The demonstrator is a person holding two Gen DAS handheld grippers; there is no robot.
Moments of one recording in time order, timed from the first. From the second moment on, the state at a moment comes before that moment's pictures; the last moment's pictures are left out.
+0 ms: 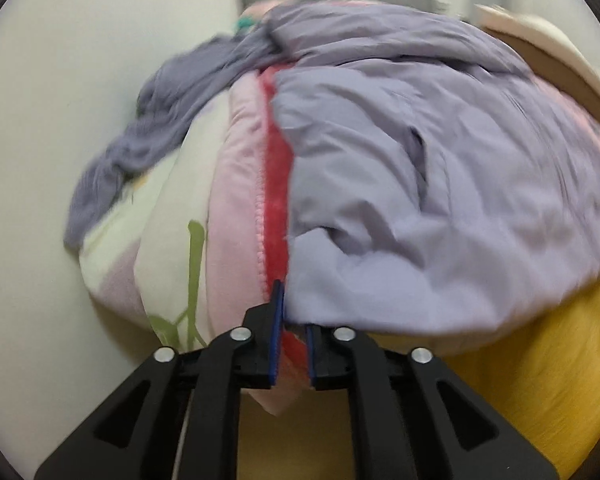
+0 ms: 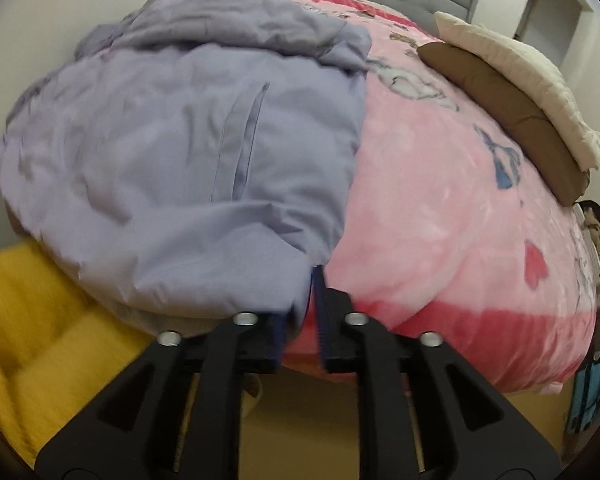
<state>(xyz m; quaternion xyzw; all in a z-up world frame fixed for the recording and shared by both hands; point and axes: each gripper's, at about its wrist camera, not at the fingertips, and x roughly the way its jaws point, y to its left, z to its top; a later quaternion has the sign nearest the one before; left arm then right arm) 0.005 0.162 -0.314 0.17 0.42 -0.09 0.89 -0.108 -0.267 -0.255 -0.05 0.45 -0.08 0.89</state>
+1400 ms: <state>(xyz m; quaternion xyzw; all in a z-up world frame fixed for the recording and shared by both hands) 0.263 0.105 -0.131 0.09 0.42 0.04 0.90 0.095 -0.354 -0.040 -0.03 0.33 -0.09 0.94</state>
